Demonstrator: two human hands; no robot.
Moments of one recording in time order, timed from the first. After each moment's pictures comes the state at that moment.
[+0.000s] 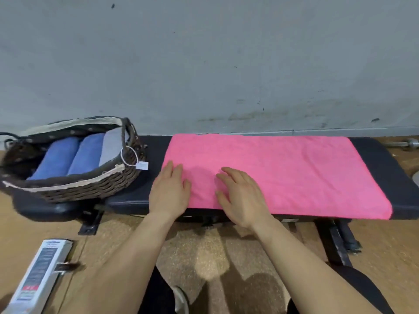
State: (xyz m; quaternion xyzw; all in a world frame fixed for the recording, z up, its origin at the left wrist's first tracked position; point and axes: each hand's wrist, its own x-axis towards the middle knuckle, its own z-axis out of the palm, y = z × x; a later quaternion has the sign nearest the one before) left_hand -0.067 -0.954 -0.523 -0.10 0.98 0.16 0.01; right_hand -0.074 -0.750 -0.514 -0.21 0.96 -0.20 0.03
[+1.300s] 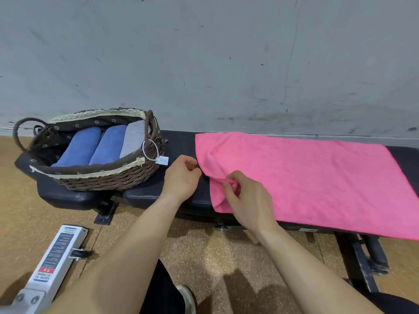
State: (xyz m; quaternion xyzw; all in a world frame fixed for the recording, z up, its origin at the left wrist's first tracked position) left_hand -0.084 -0.973 -0.507 -0.23 0.84 0.48 -0.03; right_hand -0.072 -0.789 -0.521 -0.14 0.93 -0.35 -0.04
